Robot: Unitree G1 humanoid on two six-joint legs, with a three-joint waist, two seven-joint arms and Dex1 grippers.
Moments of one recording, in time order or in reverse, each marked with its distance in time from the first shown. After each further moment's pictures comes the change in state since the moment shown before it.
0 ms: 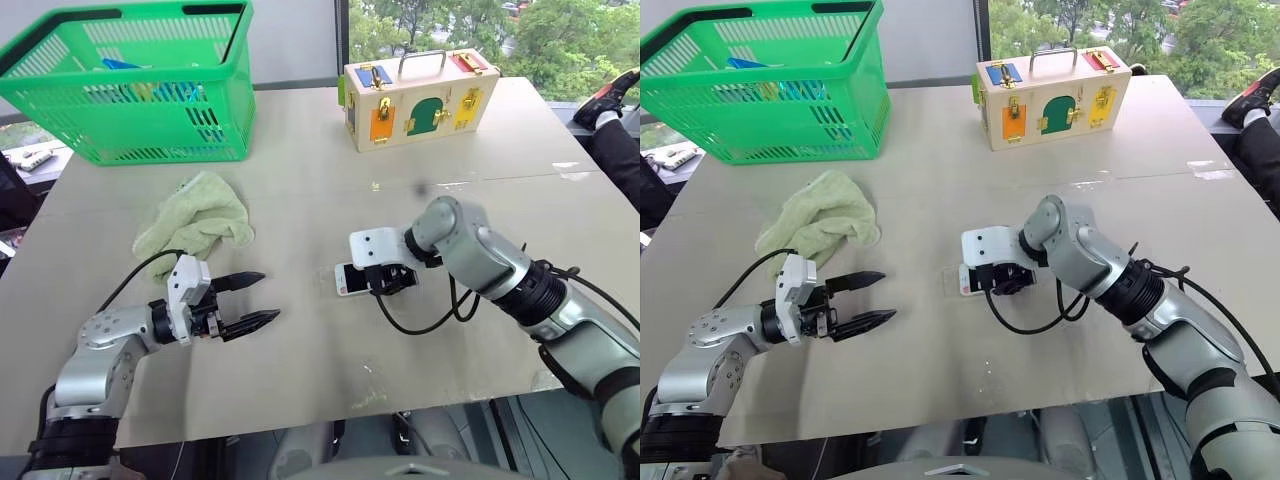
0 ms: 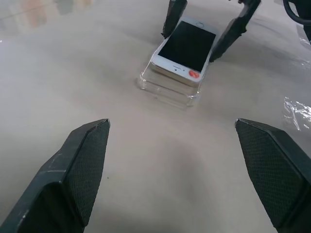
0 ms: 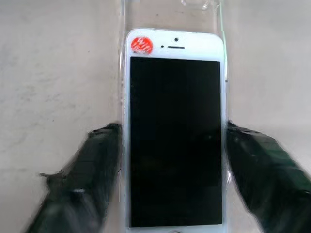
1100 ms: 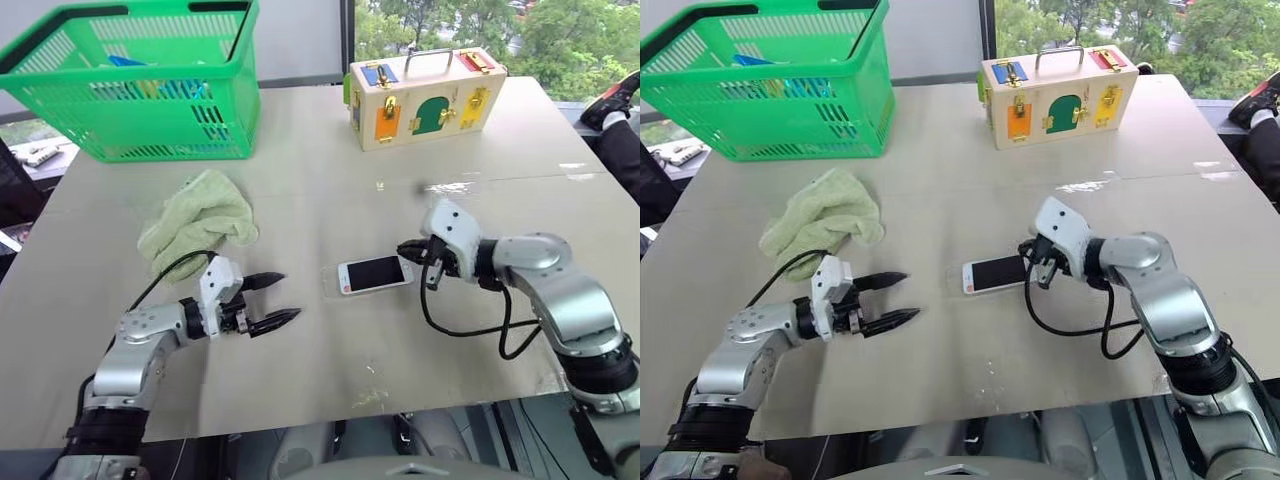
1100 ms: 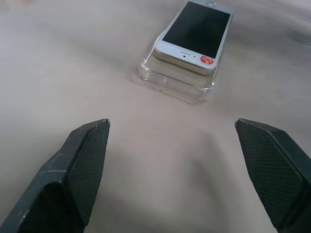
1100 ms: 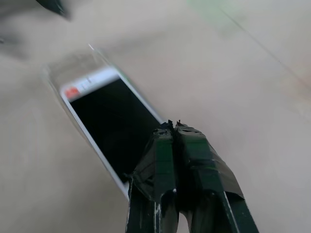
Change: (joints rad) left arm -0.067 -0.080 -0.124 0.017 0.115 -0.023 0.095; right arm 0.471 -0.104 -0.532 -0.461 0.330 0.211 -0.393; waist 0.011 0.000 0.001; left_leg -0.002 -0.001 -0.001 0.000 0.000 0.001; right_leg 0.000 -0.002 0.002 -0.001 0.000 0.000
